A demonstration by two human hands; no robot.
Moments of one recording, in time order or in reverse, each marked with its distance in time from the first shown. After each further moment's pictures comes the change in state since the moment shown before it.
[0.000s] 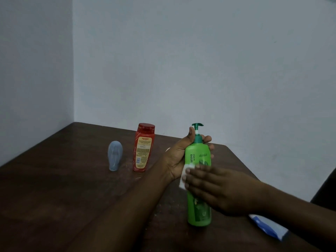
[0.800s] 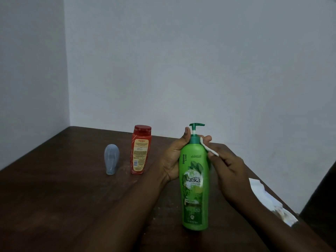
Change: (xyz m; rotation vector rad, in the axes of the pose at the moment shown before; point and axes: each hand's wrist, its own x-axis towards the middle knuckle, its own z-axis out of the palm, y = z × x) left_hand 0.000 0.000 -0.004 0.098 0.030 -0.019; right_hand 0.039 -0.016 -0.007 1.141 0.765 1.273
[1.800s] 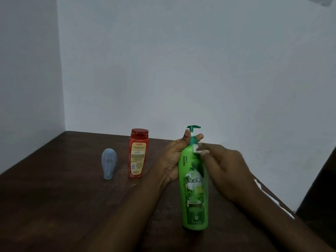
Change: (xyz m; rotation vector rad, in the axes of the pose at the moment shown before) left_hand 0.006 0.000 -0.001 0.085 0.038 0.079; right_hand 0.010 -0.030 -0.013 -0.577 -0.123 -0.150
